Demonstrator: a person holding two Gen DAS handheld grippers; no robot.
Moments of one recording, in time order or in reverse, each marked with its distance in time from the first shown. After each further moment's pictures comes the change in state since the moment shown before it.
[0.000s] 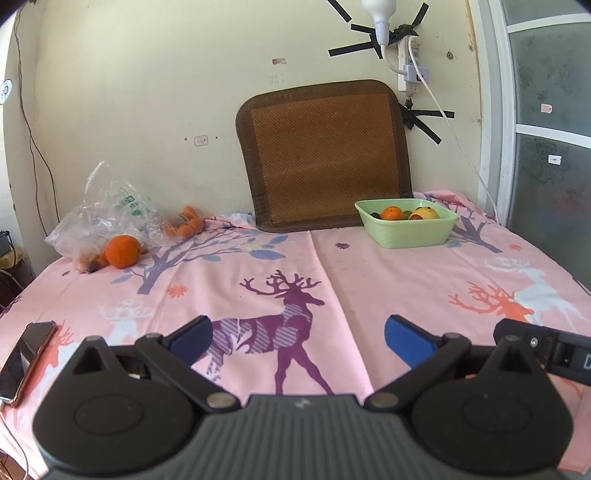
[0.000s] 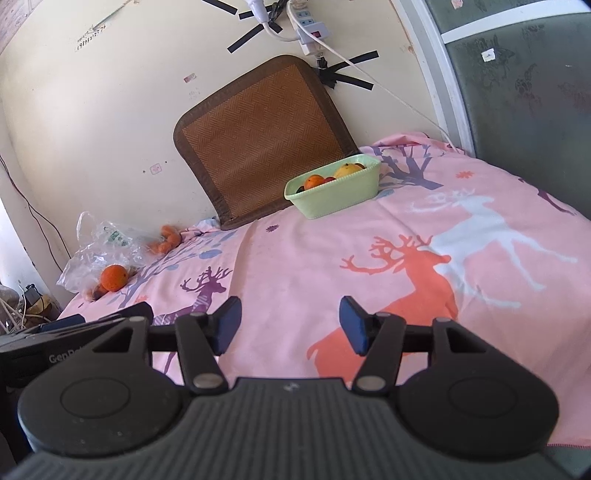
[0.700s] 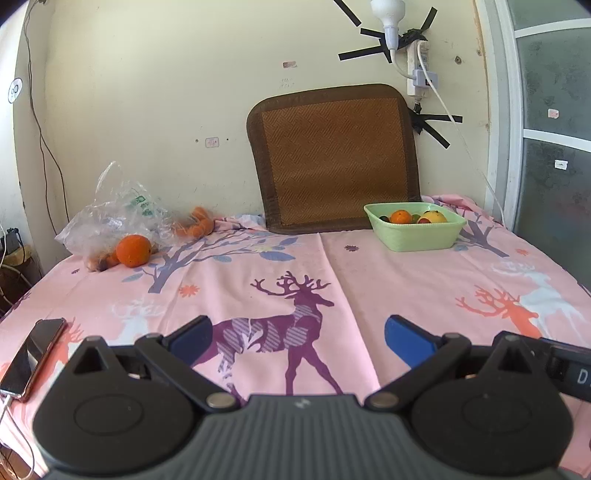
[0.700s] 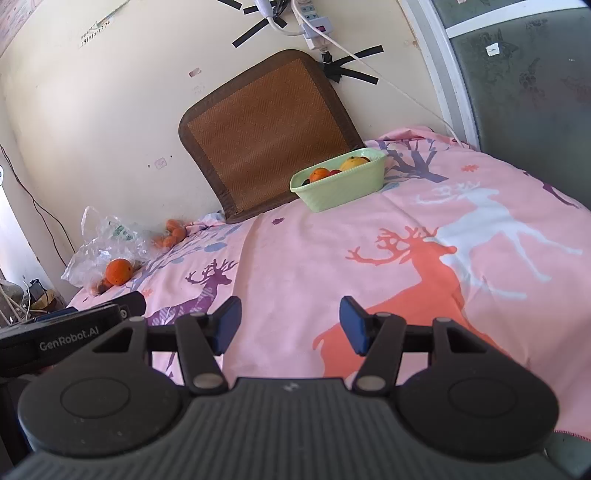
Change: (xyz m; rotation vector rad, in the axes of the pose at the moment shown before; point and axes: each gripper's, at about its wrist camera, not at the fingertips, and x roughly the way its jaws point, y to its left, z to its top) left arm -0.005 0.006 0.000 -0.014 -0.001 0.021; right arm 0.000 0.000 -0.006 -0.001 0.014 0.020
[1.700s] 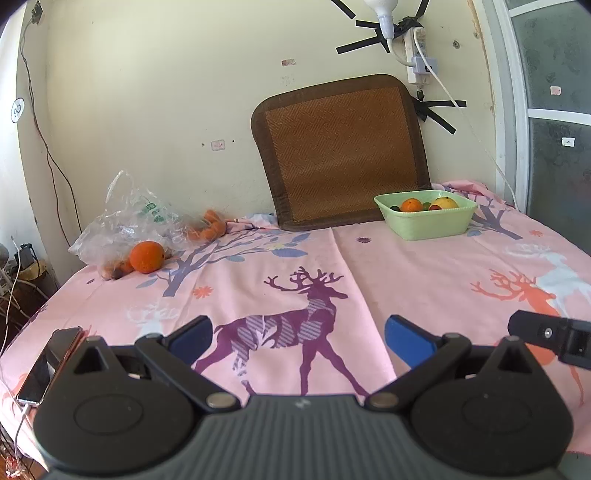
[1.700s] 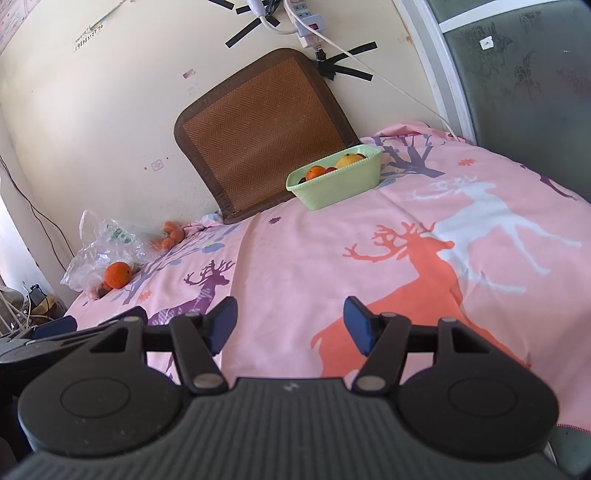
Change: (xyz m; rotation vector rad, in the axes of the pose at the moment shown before) left arm 0.002 -0.006 -0.006 0.064 -0.003 0.059; right arm 0.000 -0.002 -0.002 0.019 0.001 -0.002
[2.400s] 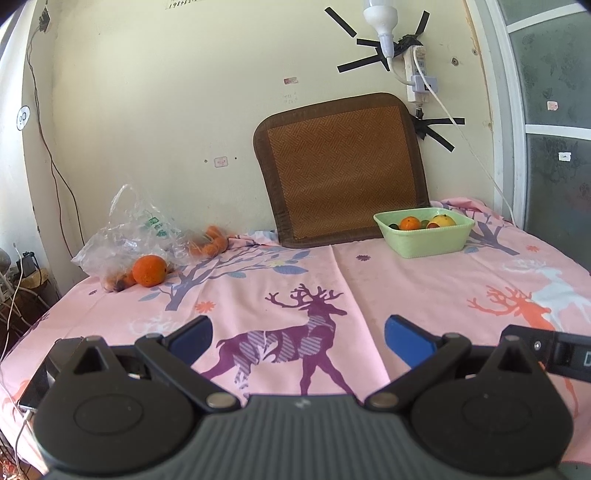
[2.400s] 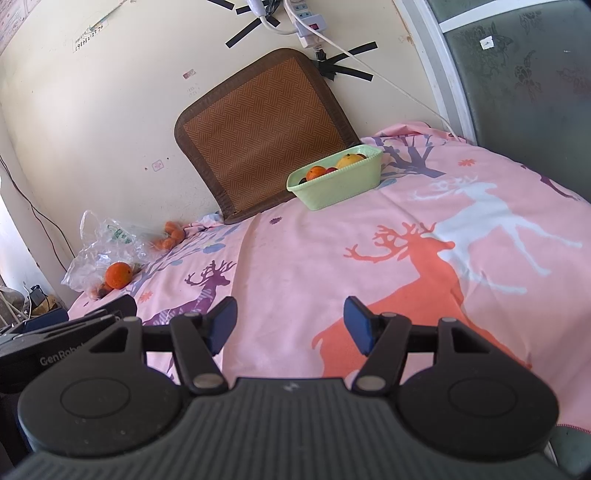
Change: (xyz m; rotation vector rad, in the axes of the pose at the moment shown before) left arm -0.010 0.001 0.001 -0.006 -0.054 -0.005; right arm 0.000 0.000 0.000 0.003 0.000 -0.002
